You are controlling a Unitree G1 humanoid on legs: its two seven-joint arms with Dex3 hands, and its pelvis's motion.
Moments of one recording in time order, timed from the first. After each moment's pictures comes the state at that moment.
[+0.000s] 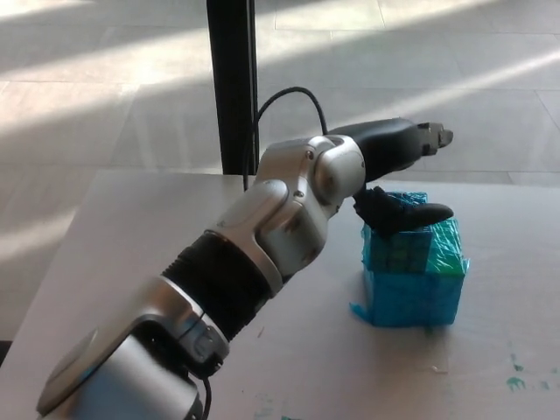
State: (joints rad) left_arm -1.17 0.08 -0.61 0.61 0.47 0.31 -0.47; right_arm 0.02 -0.70 -0.05 0.67 -0.08 0.28 0.40
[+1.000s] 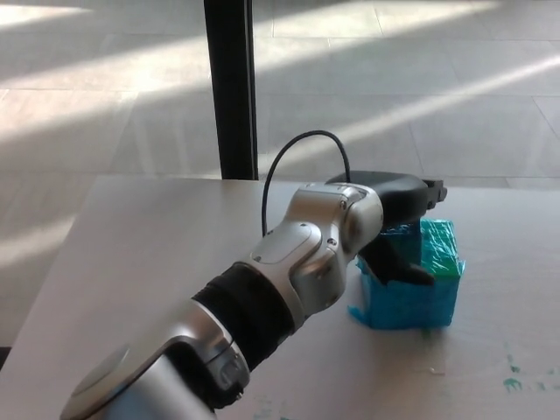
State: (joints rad) left_arm -1.11 0.01 -0.68 0.72 0.58 0.30 -0.40; right_arm -0.05 -0.70 -0.01 0.80 -0.10 0.14 0.39
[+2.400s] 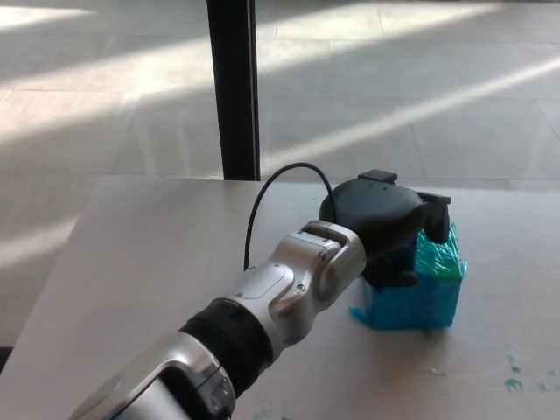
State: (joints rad) left_arm -1.06 0.03 -0.71 0.90 0.68 -0.05 0.03; right_arm -0.12 -0.69 0.00 0.90 -0.12 0.10 0.37
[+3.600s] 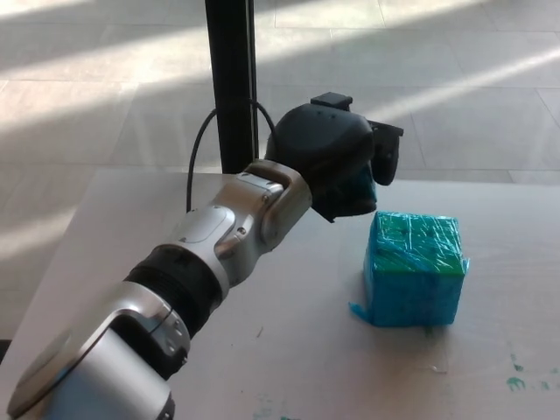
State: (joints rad) left_arm -1.14 0.19 -0.61 0.94 0.71 -0.21 0.17; right_arm -0.11 -0.69 -0.01 0.91 -0.11 0.09 0.36
